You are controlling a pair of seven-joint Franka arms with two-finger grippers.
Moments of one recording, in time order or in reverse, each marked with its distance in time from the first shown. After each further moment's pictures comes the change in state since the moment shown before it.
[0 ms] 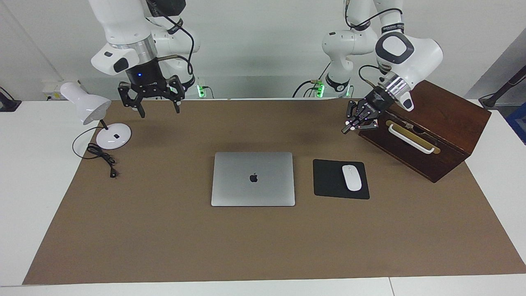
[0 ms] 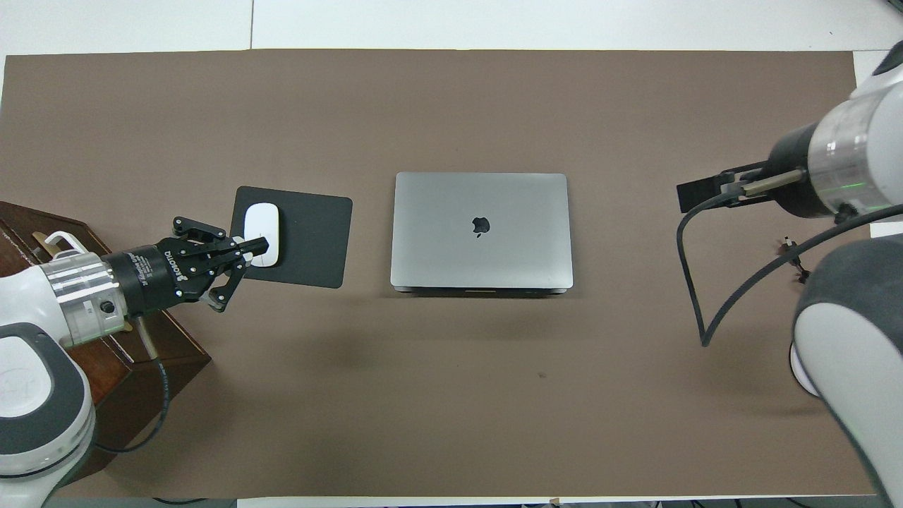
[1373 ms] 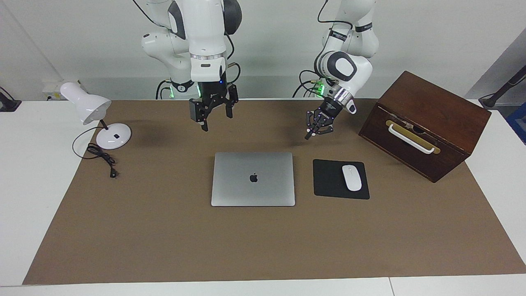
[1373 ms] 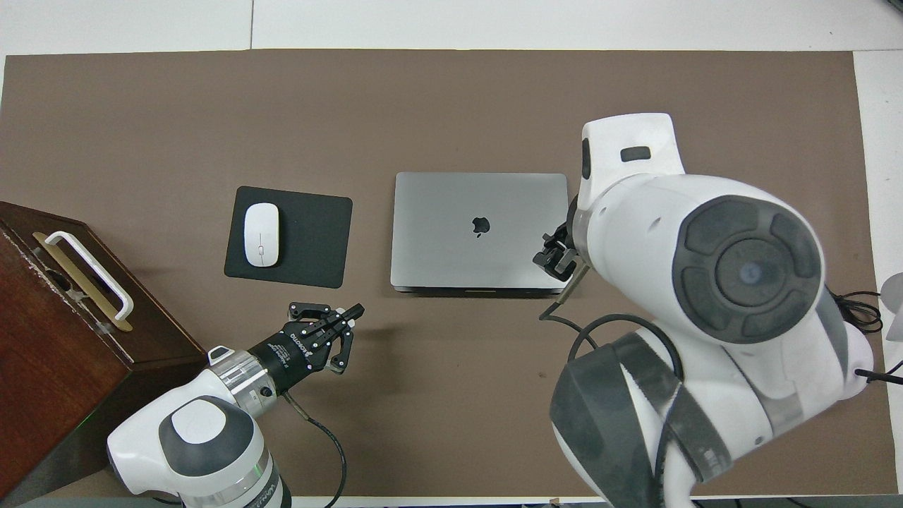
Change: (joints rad) left arm -0.387 0.072 -0.002 -0.240 -0.881 0.348 0.678; right arm 0.252 0.002 0.002 -0.218 -0.199 0.324 -0.355
